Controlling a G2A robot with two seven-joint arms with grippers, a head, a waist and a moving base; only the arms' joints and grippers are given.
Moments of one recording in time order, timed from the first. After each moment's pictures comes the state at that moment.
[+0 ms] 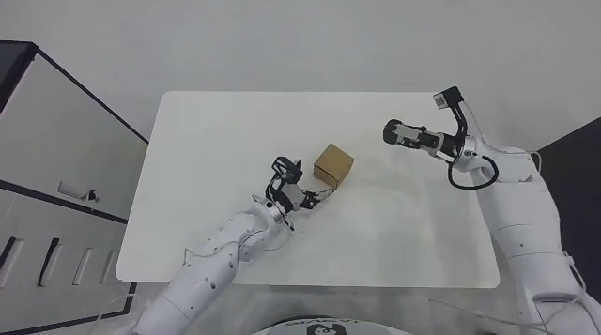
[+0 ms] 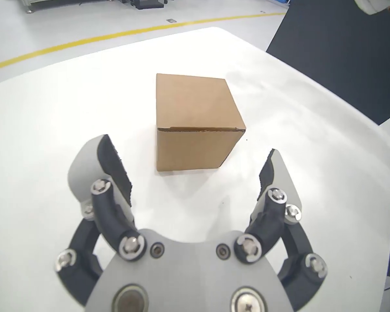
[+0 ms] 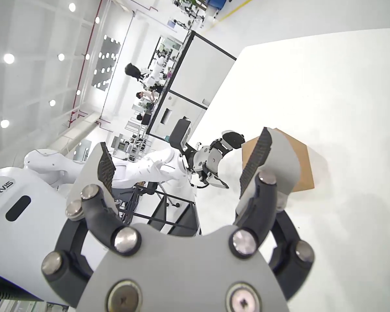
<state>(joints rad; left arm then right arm) 1.36 -1.28 -0.88 -1.31 1.25 -0.23 0.16 -1.14 -1.08 1.41 -1.19 0.37 -0.61 1.21</state>
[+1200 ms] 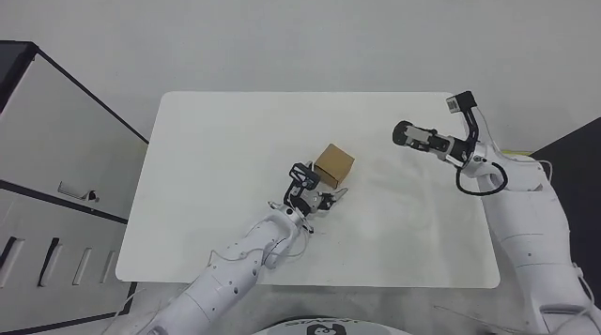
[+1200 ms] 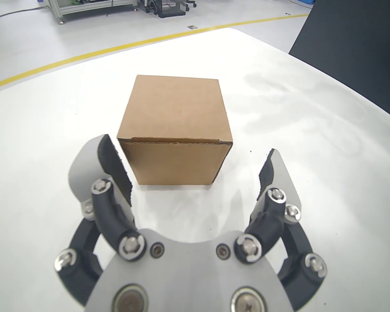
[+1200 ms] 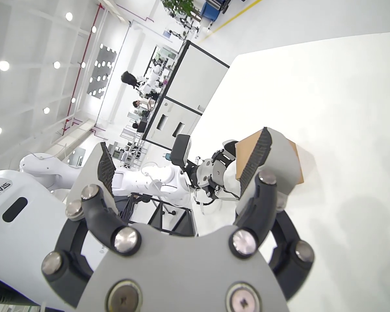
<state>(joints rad) 1.31 -1.37 -0.75 -1.20 1.25 -0.01 0.27 -1.22 -1.06 1.48 -1.23 0.38 -0.62 1.18</state>
